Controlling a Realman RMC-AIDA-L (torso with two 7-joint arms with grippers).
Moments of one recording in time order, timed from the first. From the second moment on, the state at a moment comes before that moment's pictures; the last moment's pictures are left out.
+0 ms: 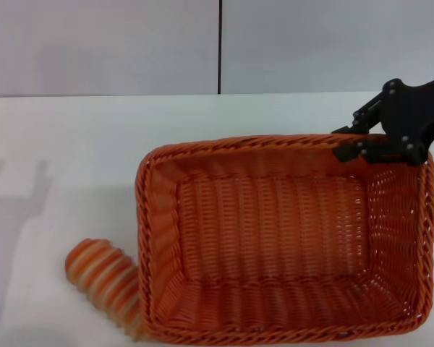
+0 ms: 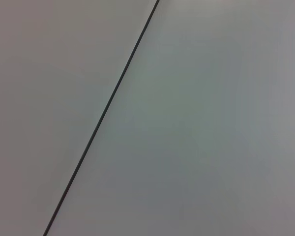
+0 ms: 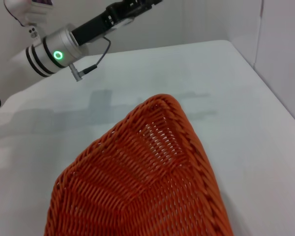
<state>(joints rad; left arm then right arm) -0.09 -2.08 -0.61 -0.27 2.12 1.76 -0.43 0.77 1.89 -0.94 -0.85 1.03 1.82 -1.60</state>
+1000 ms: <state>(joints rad) -0.15 -2.06 -0.50 -0.16 2.12 1.83 -0.54 0.51 1.97 -0.53 -0.91 1.32 1.71 -1.75</state>
